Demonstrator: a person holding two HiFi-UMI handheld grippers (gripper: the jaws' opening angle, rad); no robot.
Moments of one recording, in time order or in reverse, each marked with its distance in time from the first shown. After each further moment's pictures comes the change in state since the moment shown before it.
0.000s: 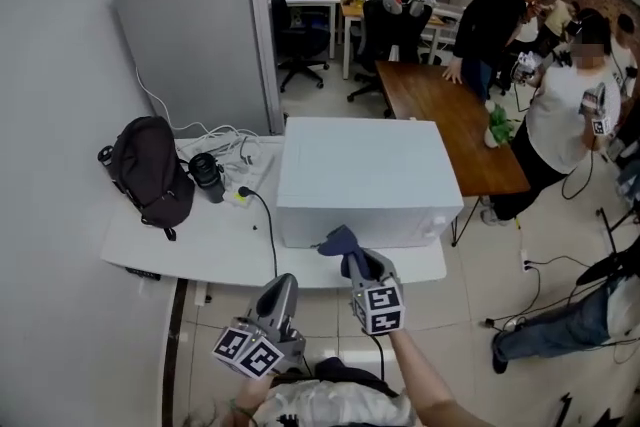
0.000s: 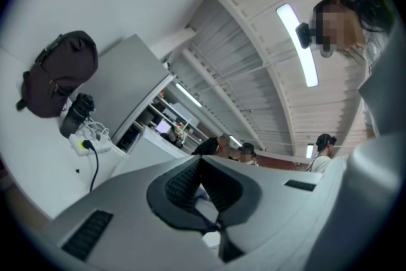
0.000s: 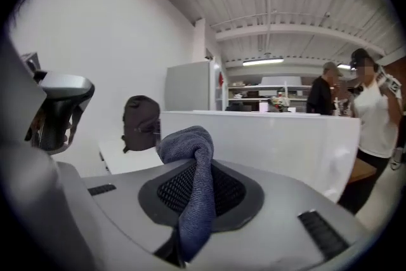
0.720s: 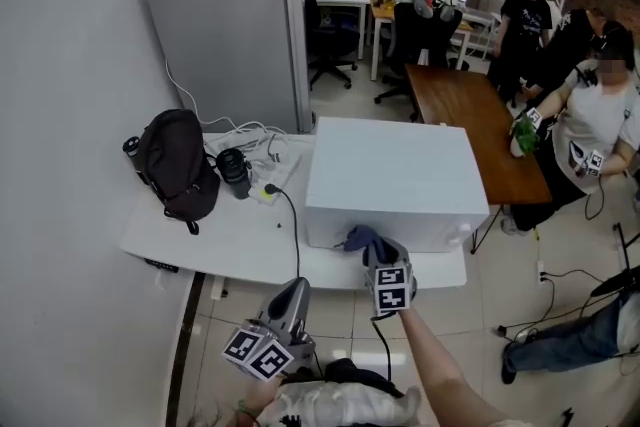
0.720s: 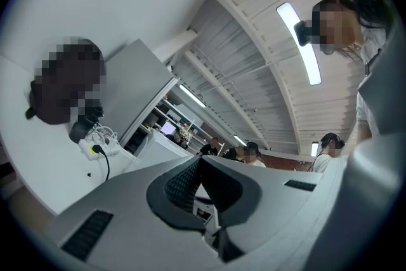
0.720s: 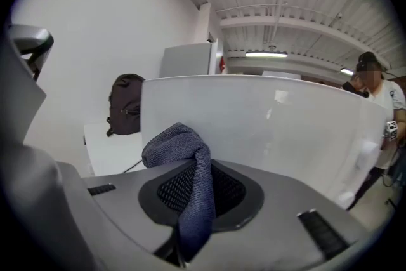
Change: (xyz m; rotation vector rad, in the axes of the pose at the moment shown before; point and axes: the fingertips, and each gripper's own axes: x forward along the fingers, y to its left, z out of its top) left arm -0.020 0.015 0.009 0.013 -0.013 0.045; right arm 0.064 -0.020 -0.026 -0.060 0.110 -0.067
